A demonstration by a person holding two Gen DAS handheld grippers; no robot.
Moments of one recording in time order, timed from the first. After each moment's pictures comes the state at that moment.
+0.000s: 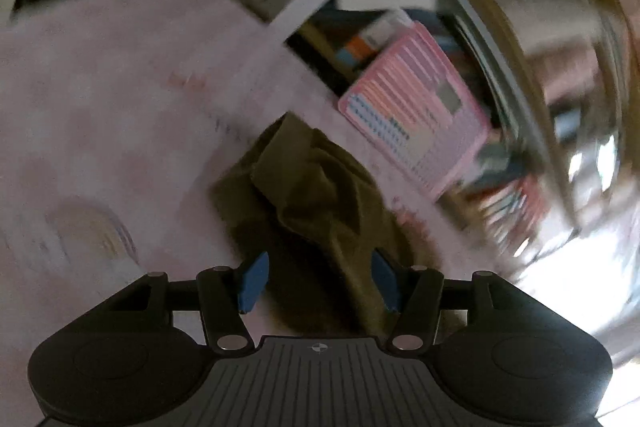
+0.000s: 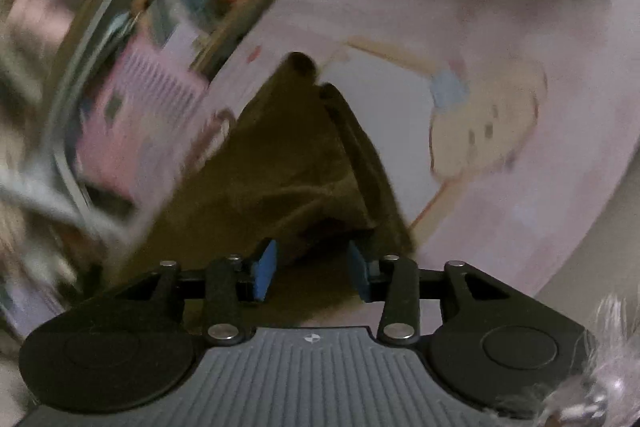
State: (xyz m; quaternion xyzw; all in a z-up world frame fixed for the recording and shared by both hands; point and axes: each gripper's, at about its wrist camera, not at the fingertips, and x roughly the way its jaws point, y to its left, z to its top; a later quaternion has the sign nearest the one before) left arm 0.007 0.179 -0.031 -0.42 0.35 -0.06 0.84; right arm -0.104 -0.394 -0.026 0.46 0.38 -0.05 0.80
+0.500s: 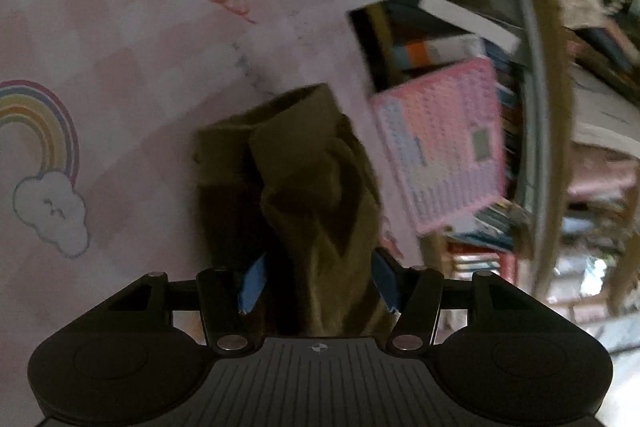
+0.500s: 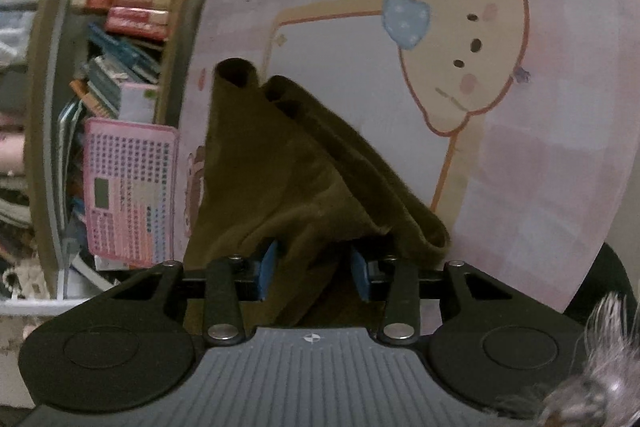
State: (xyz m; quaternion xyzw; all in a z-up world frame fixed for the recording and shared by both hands) left arm 0.050 0.177 -0.059 -0.57 0.37 0.01 0.73; right arm -0.074 -0.407 -0.066 0.61 0.37 -0.09 0.70
